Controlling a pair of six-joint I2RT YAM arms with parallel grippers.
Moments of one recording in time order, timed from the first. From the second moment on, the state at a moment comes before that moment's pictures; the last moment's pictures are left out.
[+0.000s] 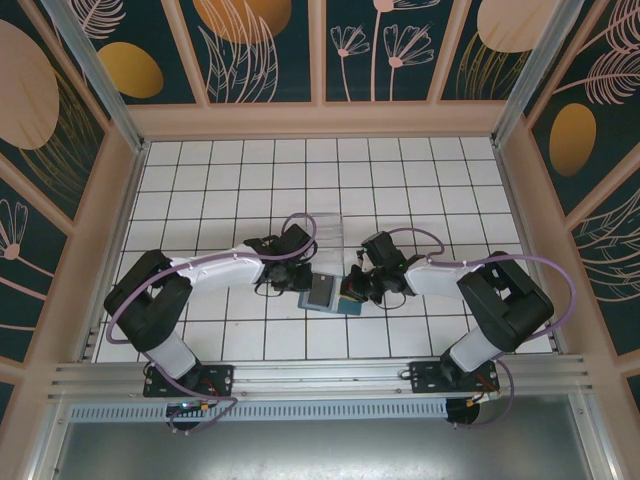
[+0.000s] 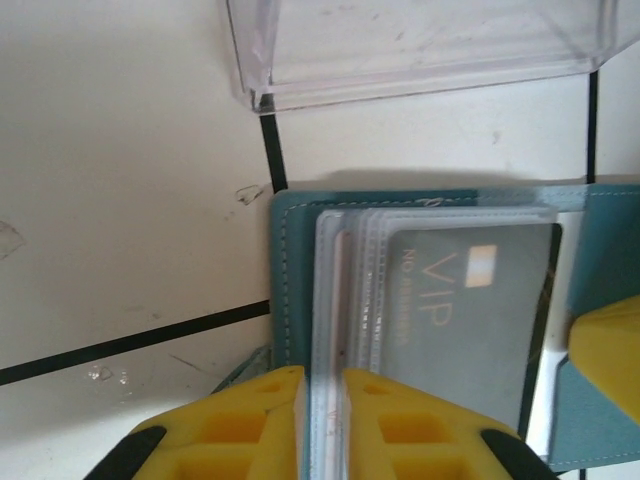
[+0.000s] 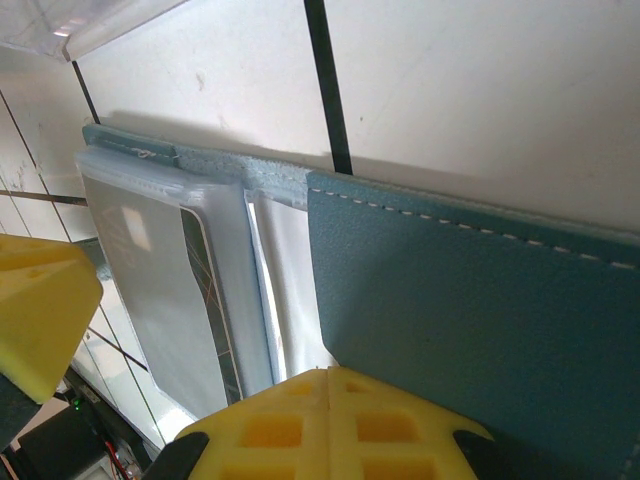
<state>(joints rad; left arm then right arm) -0.80 1.65 0.92 -0.46 0.11 -0.72 0.66 1.55 0.60 -0.08 -0.50 0.94</state>
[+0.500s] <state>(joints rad) -0.79 1.57 0.79 -0.33 0.18 -0.74 0.66 1.55 0.60 -0.08 -0.50 0.93</state>
